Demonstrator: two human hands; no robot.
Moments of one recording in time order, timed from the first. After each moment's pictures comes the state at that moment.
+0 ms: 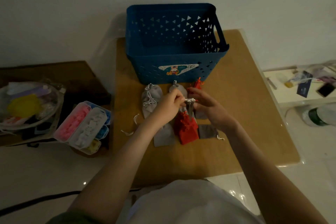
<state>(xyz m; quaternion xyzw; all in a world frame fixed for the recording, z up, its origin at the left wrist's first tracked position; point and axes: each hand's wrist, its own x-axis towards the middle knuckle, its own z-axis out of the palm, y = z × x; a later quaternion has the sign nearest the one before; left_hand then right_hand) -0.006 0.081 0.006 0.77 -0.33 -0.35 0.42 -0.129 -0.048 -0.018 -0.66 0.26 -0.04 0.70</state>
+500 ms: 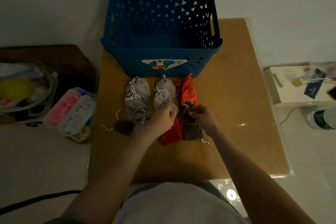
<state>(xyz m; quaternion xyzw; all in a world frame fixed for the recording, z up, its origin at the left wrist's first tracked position) -0.047 0.038 -0.047 0.86 -0.29 -0.37 0.19 -0.150 -0.098 -0.108 -0.65 0.47 0.02 0.60</state>
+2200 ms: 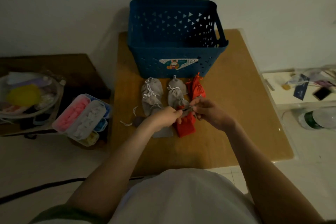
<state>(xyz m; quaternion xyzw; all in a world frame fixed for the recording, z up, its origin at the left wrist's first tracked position) -0.039 0.103 0.007 0.79 -0.25 -0.51 0.23 -0.155 -0.045 -0.028 -0.62 0.27 0.03 0.74</state>
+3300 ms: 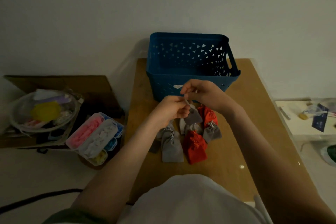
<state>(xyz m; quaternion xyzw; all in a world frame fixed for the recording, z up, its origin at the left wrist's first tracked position) 0.016 0.092 0.063 0.66 -0.14 -0.46 0.58 -0.054 -0.046 0.088 -0.88 0.09 -0.03 0.47</state>
